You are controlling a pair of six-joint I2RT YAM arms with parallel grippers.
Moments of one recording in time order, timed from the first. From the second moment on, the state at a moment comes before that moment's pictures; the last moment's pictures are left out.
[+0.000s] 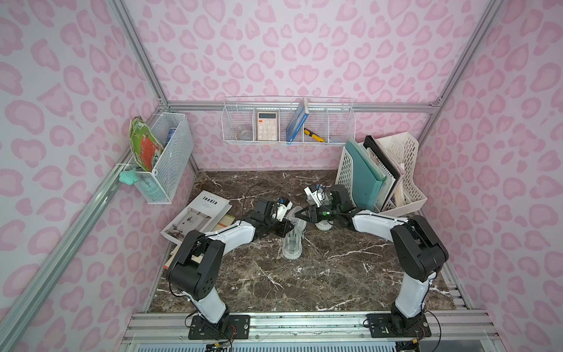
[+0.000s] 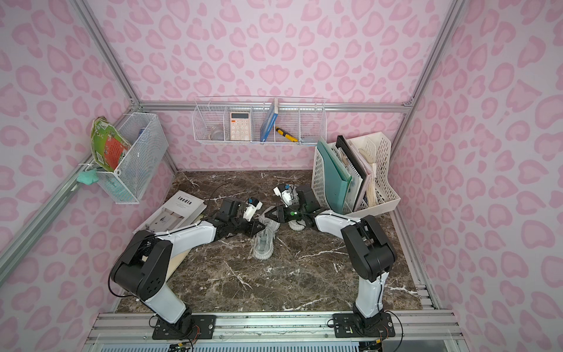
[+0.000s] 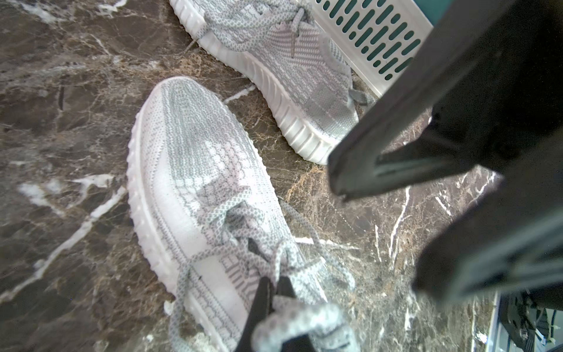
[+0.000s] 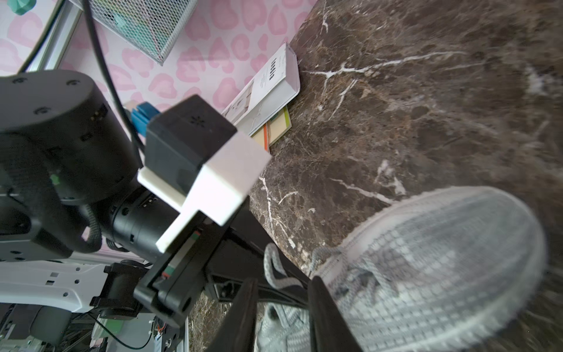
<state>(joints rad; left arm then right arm) -0.42 1.68 0.92 -0.05 0.50 -0.08 0.52 1.83 1.09 0.23 -0.81 0.39</state>
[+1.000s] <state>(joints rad) -0.42 1.66 0.89 -0.01 0.51 -0.08 0.58 1.96 1.11 0.12 -0.73 0.22</state>
